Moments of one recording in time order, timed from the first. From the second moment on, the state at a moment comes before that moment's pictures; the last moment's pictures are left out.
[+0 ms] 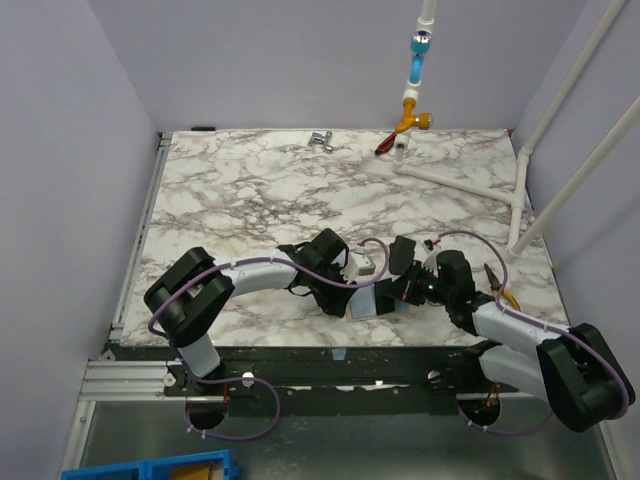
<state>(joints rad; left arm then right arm) -0.86 1.68 0.91 -0.32 0.51 0.11 0.39 1.10 0.20 0.28 -0.43 0.77</state>
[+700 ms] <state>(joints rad) -0.86 1.69 0.92 -0.22 0.39 0.10 0.39 1.20 0.19 0.47 -0.40 0.81</state>
